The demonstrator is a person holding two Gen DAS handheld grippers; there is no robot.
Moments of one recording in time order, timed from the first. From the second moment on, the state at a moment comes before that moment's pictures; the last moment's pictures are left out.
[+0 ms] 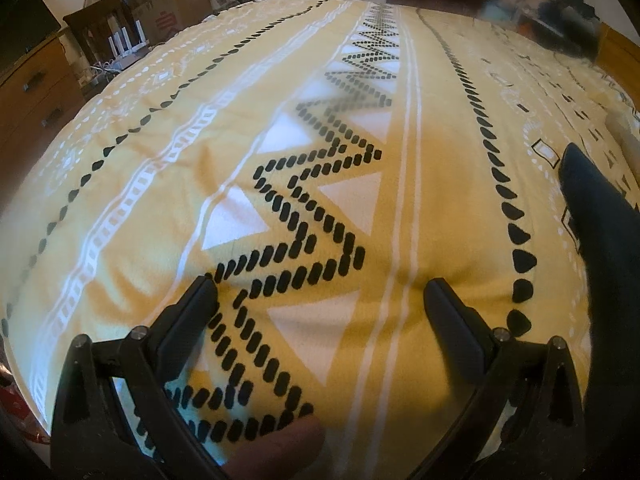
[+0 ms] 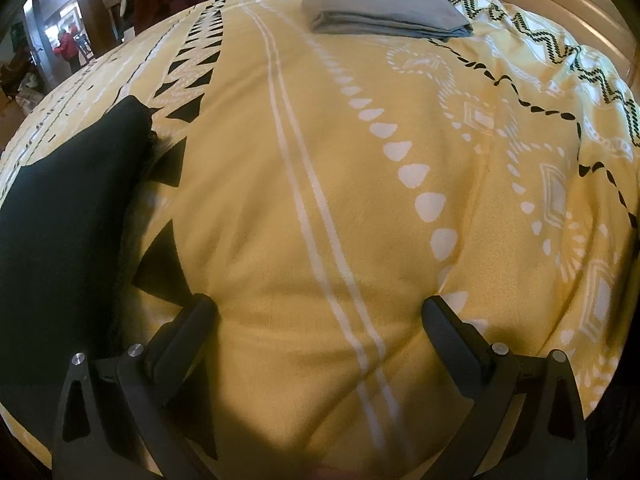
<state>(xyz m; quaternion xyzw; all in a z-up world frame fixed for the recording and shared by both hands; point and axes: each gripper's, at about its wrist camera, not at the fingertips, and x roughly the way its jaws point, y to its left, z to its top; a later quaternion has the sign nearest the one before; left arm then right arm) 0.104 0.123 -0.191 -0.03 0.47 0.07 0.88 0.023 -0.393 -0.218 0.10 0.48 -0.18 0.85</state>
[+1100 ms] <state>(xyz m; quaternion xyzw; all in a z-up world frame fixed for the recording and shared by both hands) -0.039 -0.107 0.035 0.03 0.35 -0.05 0.94 -0.069 -0.233 0.015 0.03 0.37 -0.08 0.93</state>
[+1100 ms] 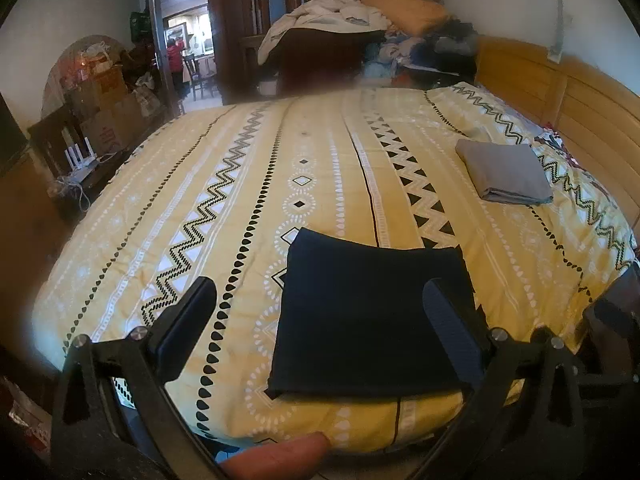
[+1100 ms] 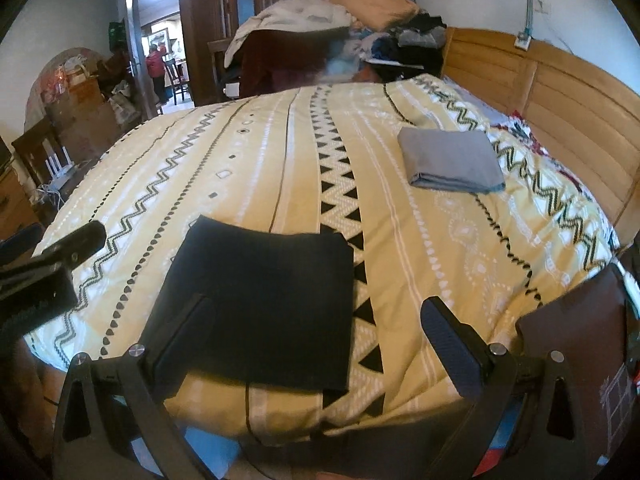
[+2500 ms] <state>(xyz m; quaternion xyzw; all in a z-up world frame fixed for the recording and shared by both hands) -0.047 -0.114 0.037 0.03 0.36 -0.03 0.93 -0.067 -0.229 0.017 0.01 0.37 -0.05 0.93</state>
